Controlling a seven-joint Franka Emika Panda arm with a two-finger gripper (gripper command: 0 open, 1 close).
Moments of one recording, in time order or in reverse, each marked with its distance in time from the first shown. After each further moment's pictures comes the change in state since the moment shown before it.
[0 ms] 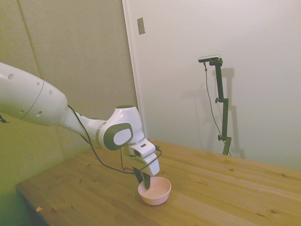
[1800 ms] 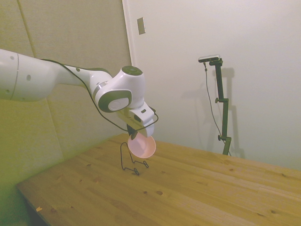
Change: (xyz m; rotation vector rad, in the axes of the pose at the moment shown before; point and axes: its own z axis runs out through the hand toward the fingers) arm 0.004 -0.069 -0.137 0.485 -0.324 -0.091
